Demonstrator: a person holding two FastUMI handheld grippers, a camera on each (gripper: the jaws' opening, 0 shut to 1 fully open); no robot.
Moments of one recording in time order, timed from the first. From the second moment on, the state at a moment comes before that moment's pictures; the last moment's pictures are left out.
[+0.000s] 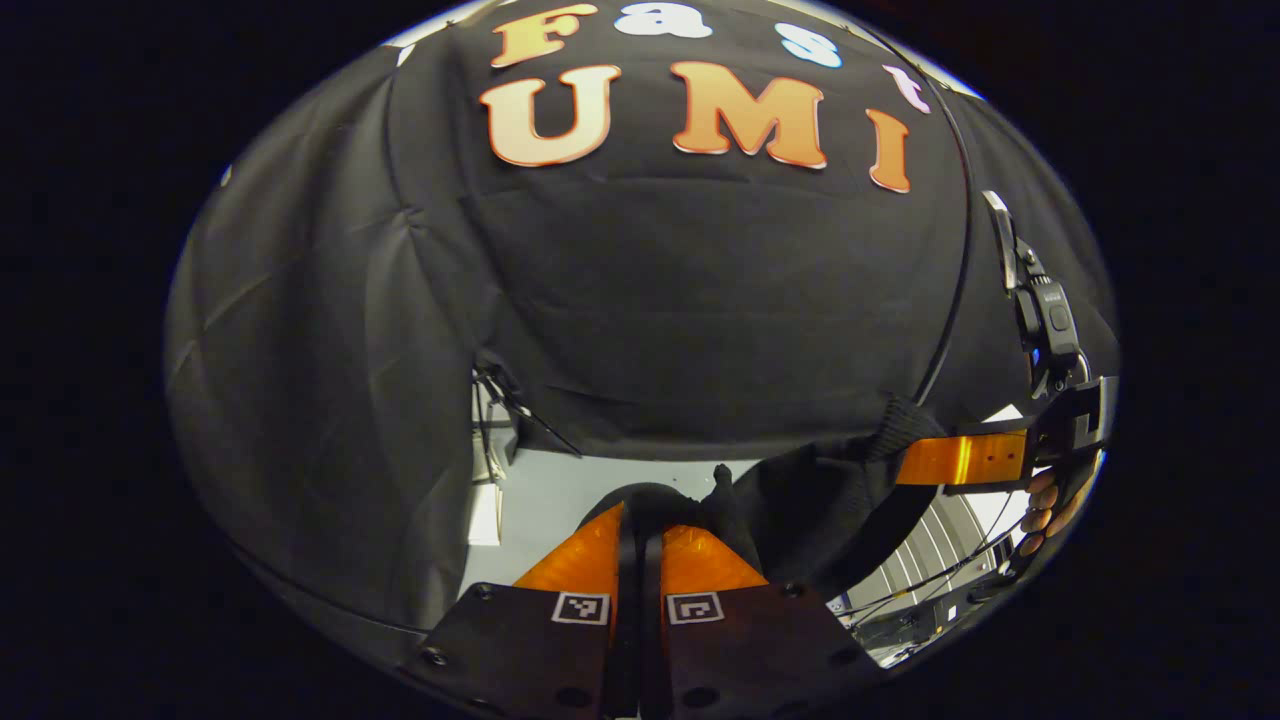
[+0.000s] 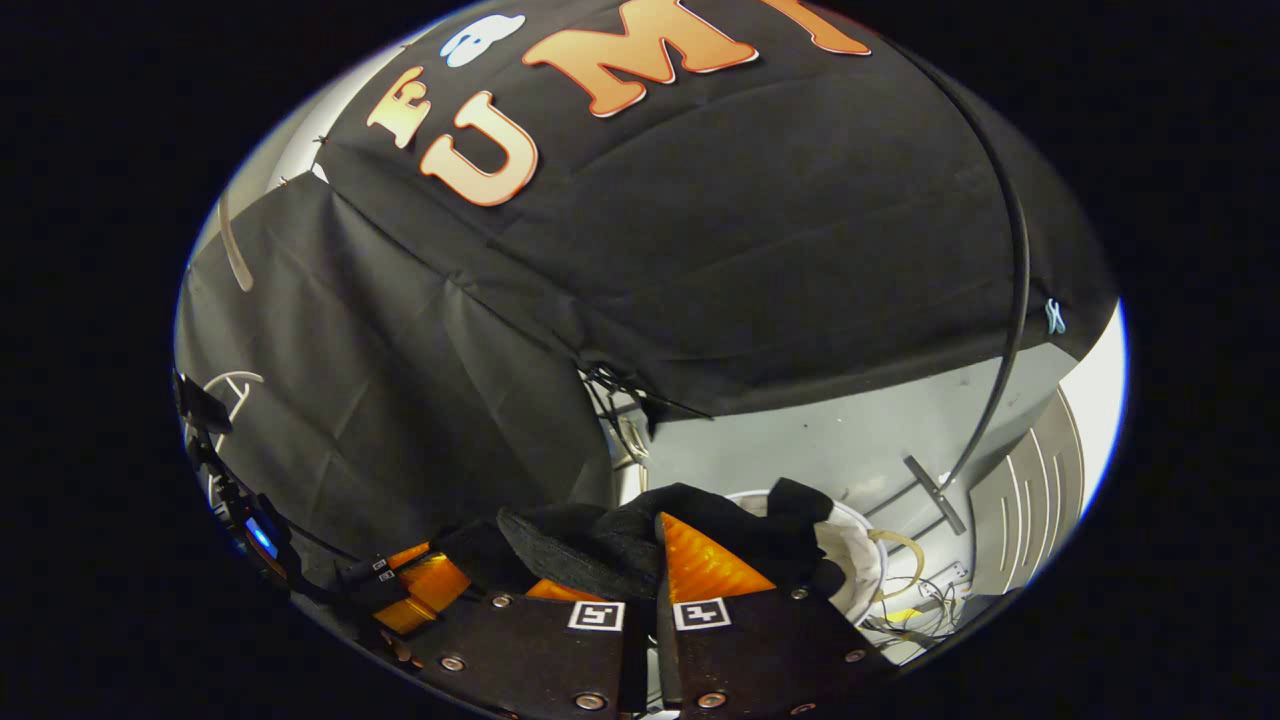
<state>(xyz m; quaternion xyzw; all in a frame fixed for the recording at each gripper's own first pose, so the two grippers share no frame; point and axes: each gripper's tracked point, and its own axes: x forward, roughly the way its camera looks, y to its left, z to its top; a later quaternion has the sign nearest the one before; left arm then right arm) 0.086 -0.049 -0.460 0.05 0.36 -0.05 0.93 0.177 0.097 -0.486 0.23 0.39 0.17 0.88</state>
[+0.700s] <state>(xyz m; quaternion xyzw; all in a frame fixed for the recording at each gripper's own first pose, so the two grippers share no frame) 0.044 -0.095 -0.545 0.01 0.54 -0.04 0.84 0.129 0.061 -0.611 0.14 0.52 0.08 0.84</state>
